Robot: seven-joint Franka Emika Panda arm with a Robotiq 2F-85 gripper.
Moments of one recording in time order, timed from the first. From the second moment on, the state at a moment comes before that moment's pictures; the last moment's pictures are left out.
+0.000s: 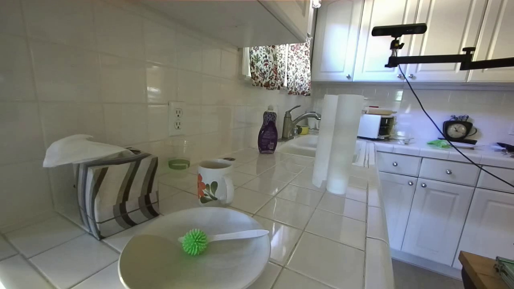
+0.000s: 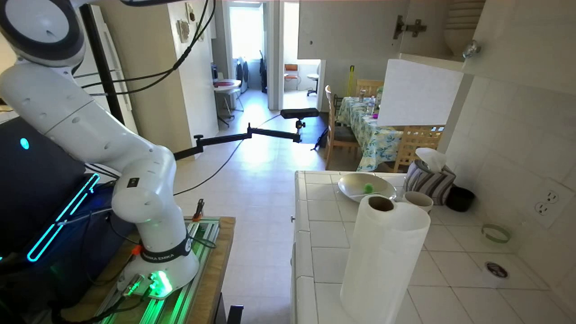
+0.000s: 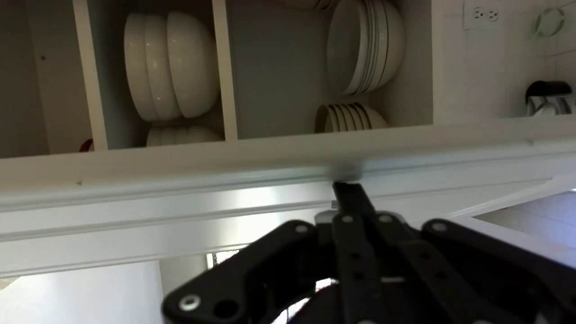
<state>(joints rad) 0.27 -0.58 0.51 -1.67 -0.96 1.97 -0.43</state>
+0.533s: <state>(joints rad) 0.27 -0.61 0.43 -1.71 -0.96 1.95 -0.43</state>
